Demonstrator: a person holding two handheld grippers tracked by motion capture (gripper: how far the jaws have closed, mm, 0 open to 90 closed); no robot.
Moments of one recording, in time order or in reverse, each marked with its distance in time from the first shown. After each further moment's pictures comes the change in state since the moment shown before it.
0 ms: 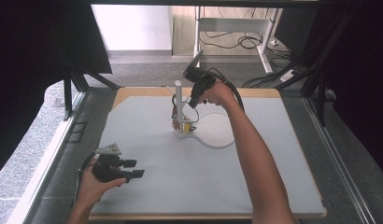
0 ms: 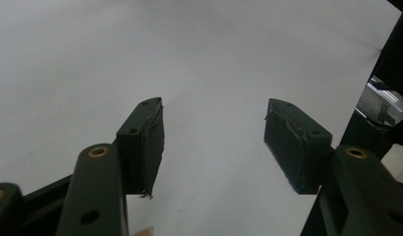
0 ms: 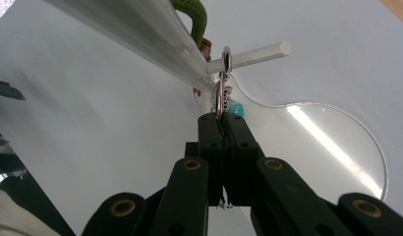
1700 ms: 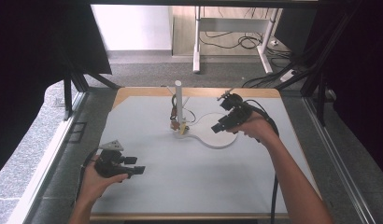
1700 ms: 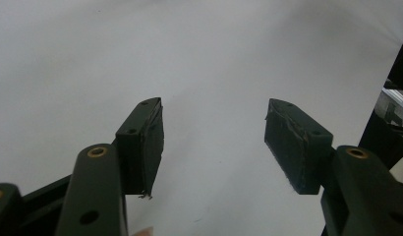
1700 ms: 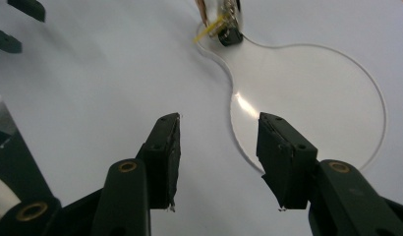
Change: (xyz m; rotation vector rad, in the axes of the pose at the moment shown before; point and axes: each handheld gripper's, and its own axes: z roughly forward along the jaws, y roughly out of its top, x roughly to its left) left arm 0.010 0.007 0.007 0.027 0.017 -0.010; right arm 0.005 -0.141 -0.019 -0.222 -0.020 -0.063
